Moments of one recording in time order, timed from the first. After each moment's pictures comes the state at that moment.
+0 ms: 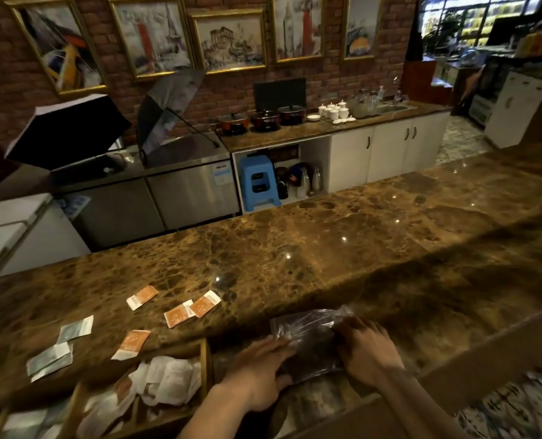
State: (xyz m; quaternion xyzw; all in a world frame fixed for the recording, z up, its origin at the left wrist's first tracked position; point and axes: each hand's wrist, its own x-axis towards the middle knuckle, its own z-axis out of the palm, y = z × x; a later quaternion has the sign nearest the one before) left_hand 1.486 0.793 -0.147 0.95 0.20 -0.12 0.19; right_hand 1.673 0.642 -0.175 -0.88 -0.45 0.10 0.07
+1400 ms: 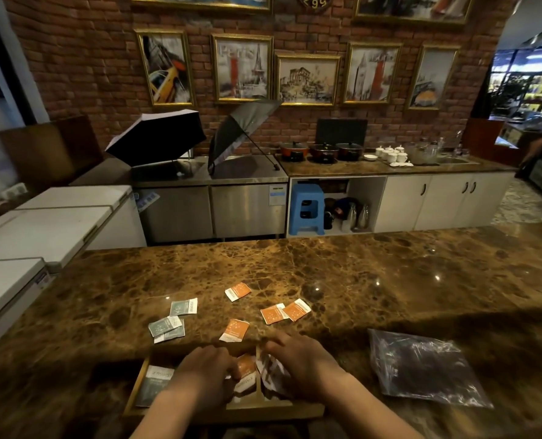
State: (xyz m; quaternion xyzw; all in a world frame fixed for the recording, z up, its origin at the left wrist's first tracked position) left_hand 1.194 0.900 -0.119 0.91 0.40 -0.07 0.14; right_hand 1.395 0.828 -0.125 -0.65 -0.76 0.08 -0.02
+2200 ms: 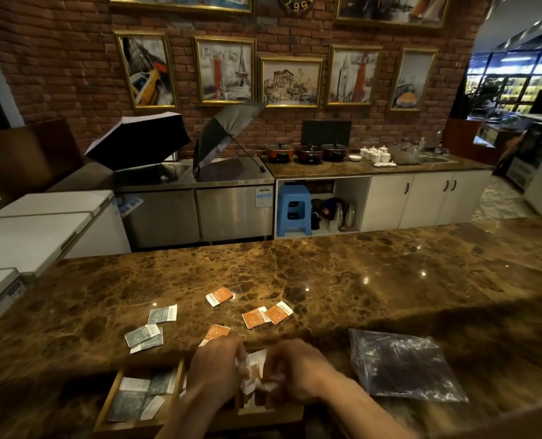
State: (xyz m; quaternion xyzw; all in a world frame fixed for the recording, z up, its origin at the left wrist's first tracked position) left_hand 1.240 0.883 -0.125 0.84 0.51 0.10 0.17; right_hand 1.408 0.813 -0.113 -0.73 -0.63 0.24 0.11
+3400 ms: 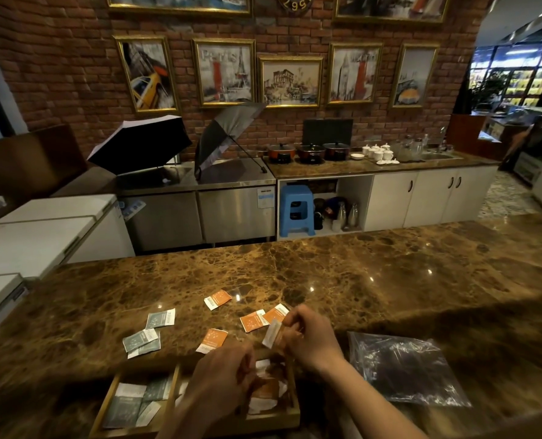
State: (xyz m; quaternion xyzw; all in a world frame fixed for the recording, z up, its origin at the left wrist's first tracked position) left_hand 1.251 0.872 -0.122 0.89 0.37 0.12 0.22; right_hand 1.445 0.813 -0.108 -0.77 -0.49 0.19 0.37
